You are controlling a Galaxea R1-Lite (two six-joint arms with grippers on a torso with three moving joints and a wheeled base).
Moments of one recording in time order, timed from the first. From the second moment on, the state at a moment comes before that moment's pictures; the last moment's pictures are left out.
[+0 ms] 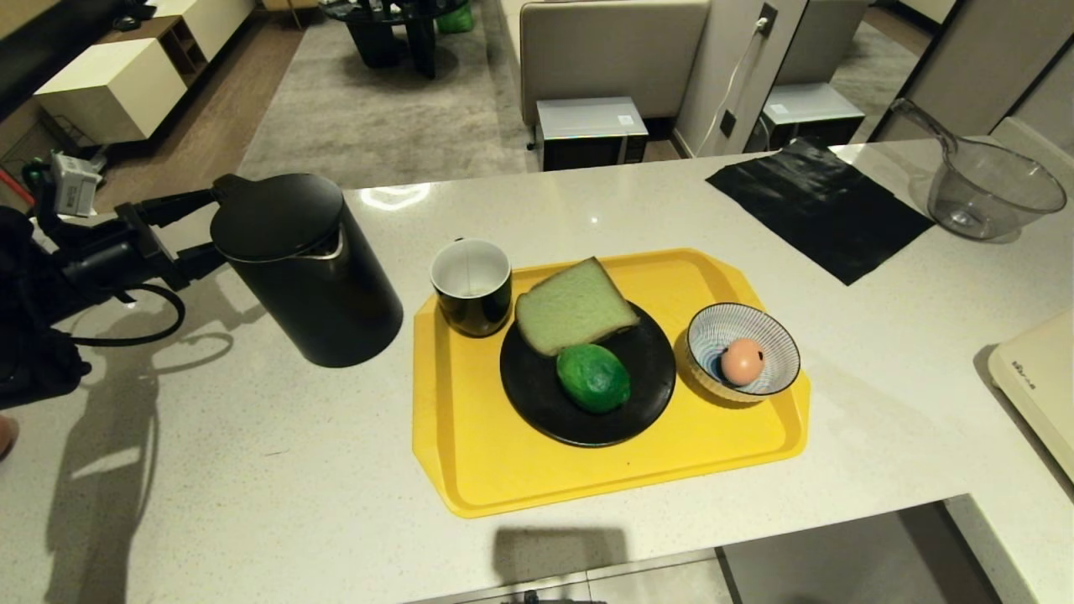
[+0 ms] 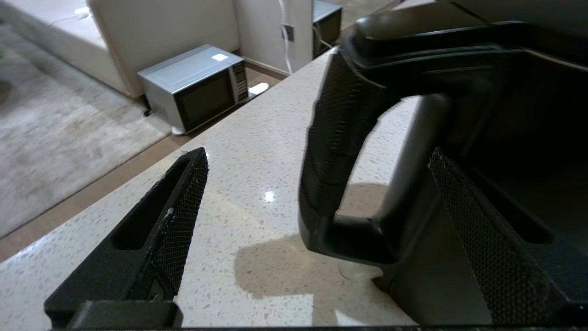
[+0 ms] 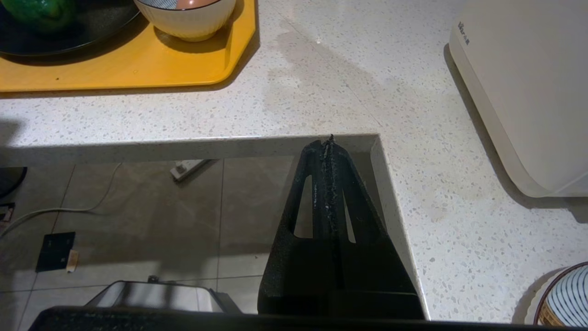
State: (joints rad) left arm 0.38 2.14 -1.35 -1.32 -1.16 -0.14; right arm 0.01 0.00 0.00 -0.07 0.01 -0.02
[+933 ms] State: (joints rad) left arm 0.43 2.19 -1.42 -1.32 -1.16 -0.19; right arm 0.01 0.00 0.00 -0.07 0.01 -0.02
